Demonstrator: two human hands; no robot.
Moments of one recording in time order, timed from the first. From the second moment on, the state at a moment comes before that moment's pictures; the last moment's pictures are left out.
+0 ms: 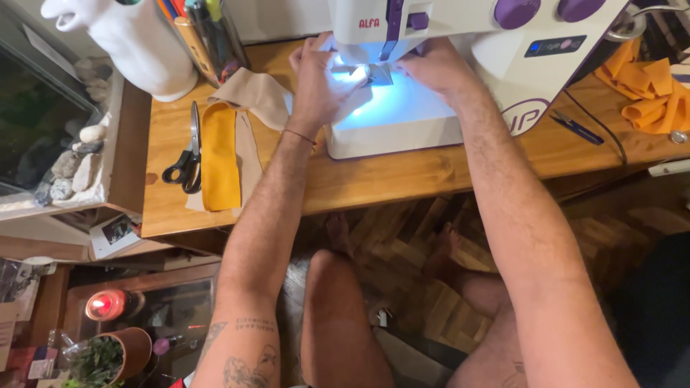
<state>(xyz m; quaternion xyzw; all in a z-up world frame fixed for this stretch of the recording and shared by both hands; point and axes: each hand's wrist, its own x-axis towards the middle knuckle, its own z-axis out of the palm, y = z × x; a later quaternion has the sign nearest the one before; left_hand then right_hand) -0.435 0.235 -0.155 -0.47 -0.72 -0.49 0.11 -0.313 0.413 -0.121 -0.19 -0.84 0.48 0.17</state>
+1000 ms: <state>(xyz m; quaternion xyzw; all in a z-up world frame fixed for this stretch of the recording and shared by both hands) -0.430 0.235 -0.155 -0.46 -0.71 -0.51 0.12 -0.308 0.414 -0.135 -0.16 -0.83 0.51 0.17</state>
